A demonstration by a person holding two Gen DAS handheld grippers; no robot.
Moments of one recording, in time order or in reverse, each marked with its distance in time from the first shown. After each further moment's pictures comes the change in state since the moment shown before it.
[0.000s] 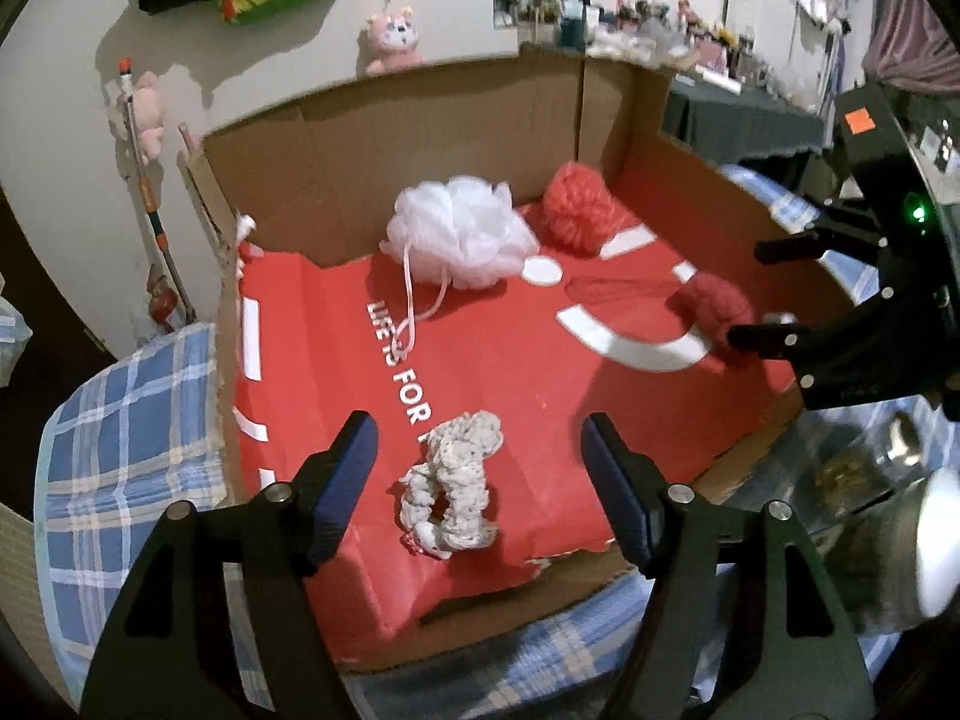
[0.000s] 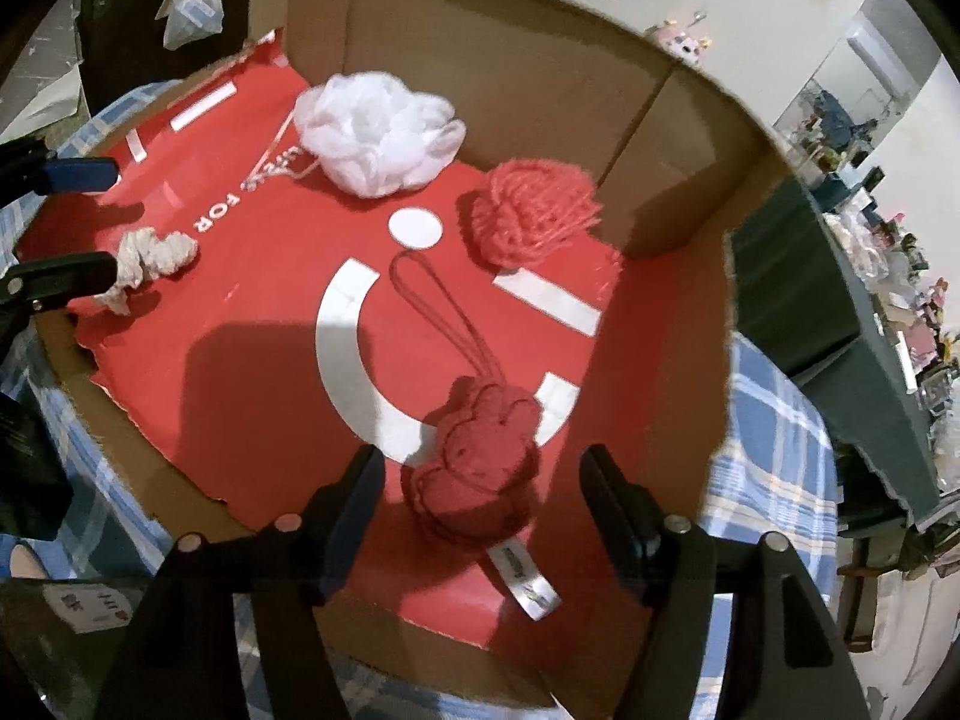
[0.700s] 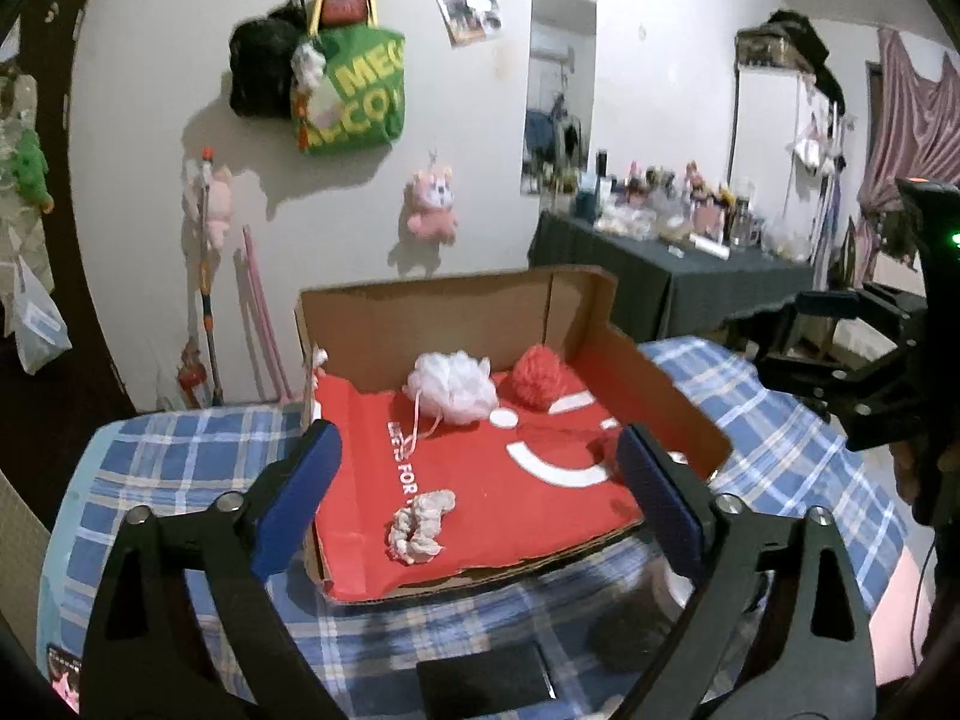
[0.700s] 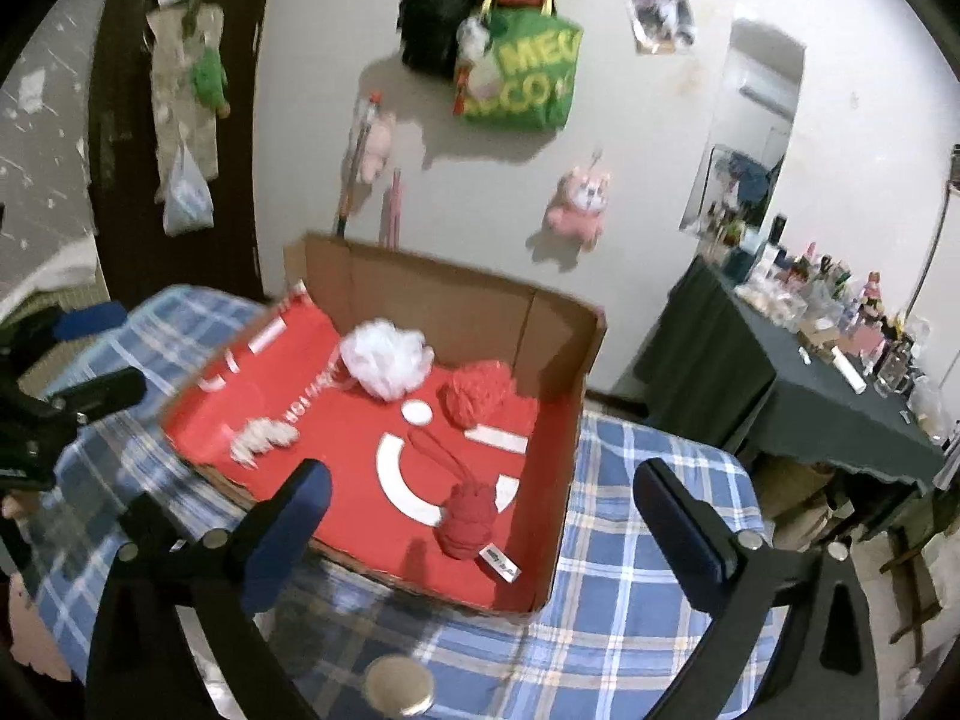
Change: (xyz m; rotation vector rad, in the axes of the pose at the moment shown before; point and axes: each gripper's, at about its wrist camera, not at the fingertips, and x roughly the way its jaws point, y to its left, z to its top) left arm -0.141 -0.033 -0.022 -0.123 -0.397 0.037; right arm -0.165 -0.016 -0.036 0.189 -0.415 -0.029
